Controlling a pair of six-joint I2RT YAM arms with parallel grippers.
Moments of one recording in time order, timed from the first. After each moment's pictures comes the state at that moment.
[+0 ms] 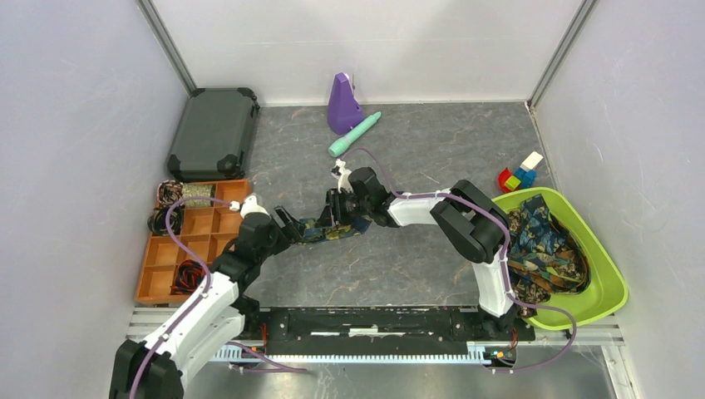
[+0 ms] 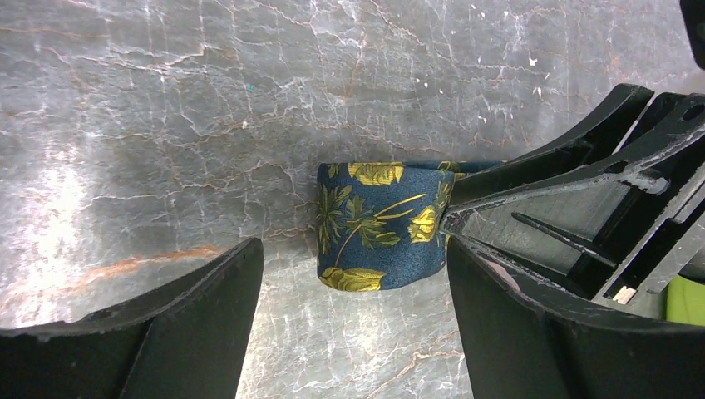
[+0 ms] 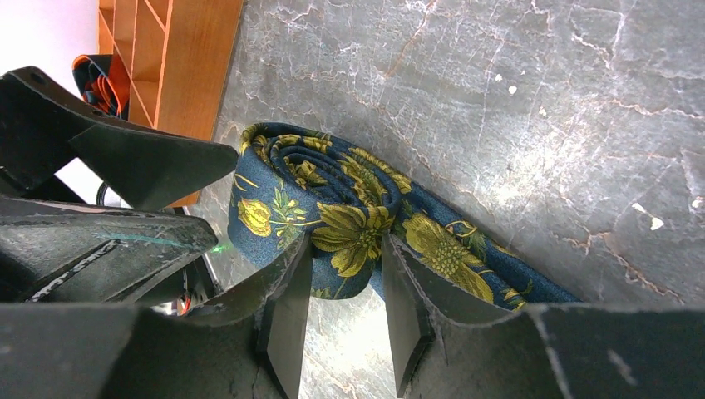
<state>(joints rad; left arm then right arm) -0.37 0.72 0.31 -0.21 -0.15 -0.78 0.81 2.05 1.16 0.31 -0.47 0.68</state>
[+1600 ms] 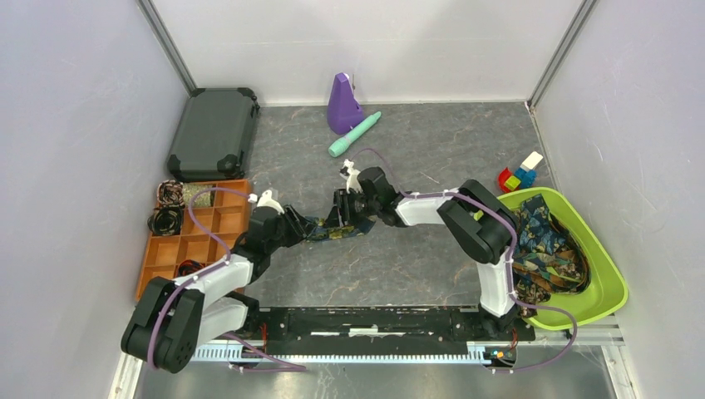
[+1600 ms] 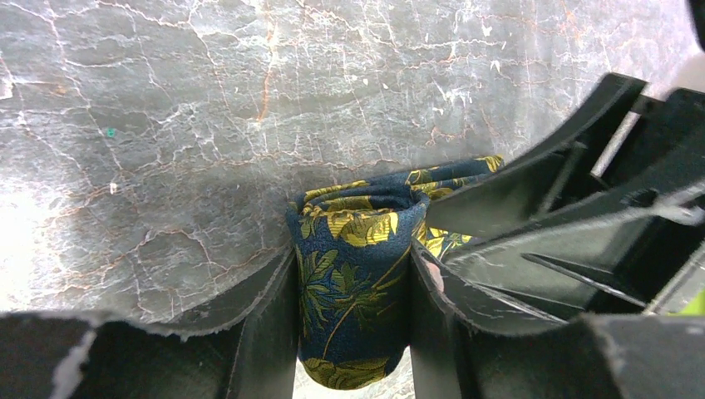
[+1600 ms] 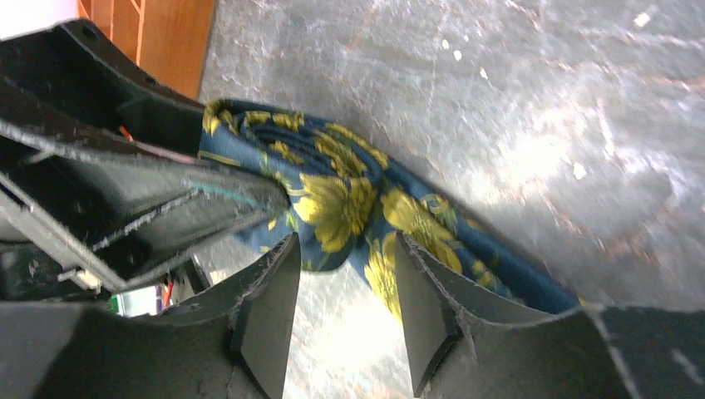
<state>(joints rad) -0.33 1.11 0.23 0.33 0.09 -0.75 0.77 2.04 1.10 0.34 -0.51 0.65</state>
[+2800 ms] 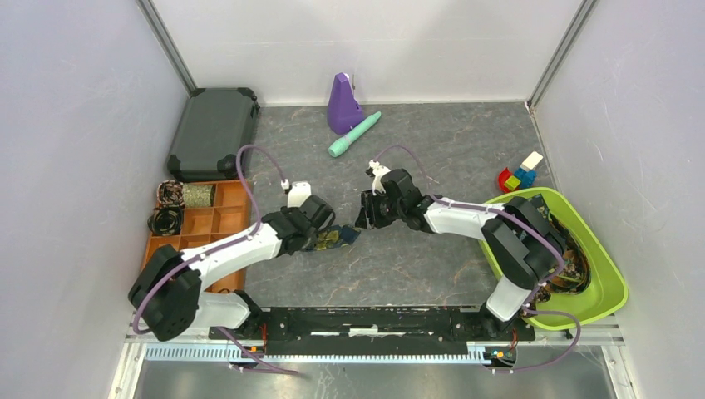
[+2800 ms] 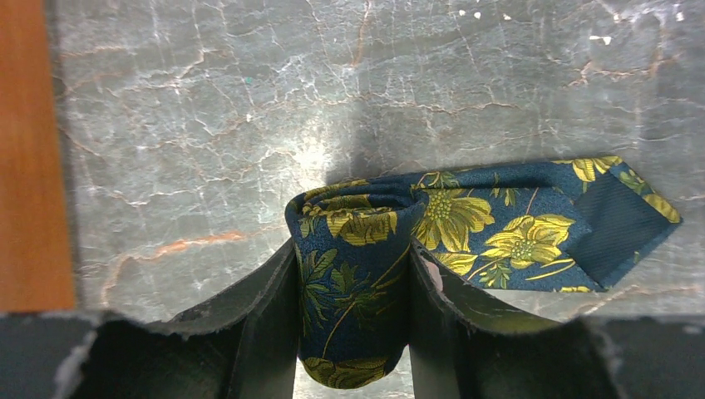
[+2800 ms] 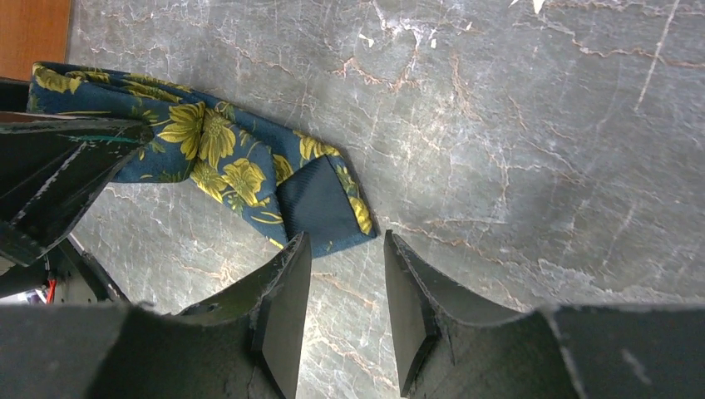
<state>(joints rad) -0.73 1.27 0.69 -0.51 -0.54 -0.73 0.72 1.72 0.90 0.09 -0.26 0.45</state>
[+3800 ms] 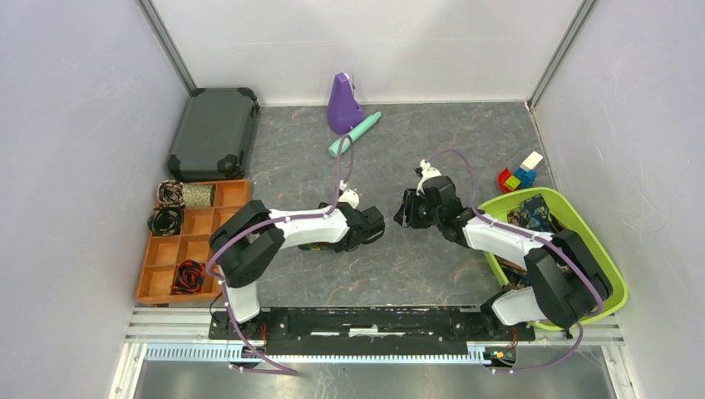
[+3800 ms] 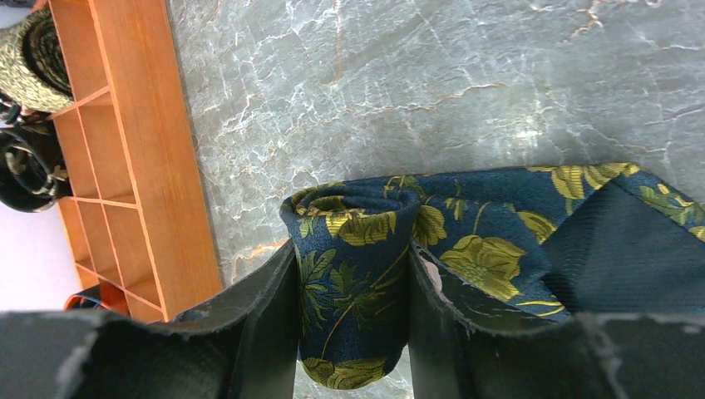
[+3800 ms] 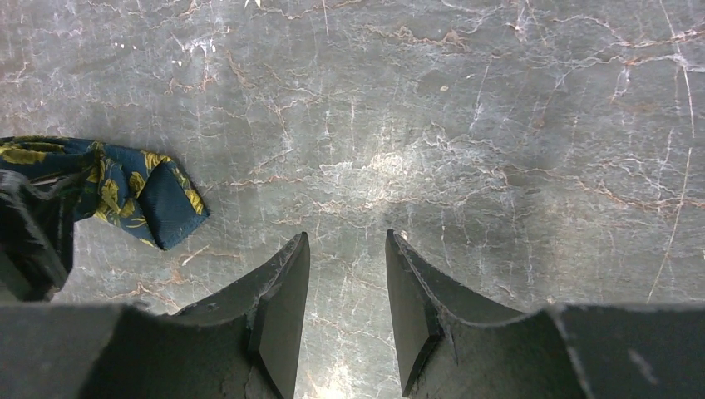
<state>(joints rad) -0.97 1.80 1.09 -0.91 -0.87 -0.73 0.54 1.41 0.63 0.06 -0.08 0.51</state>
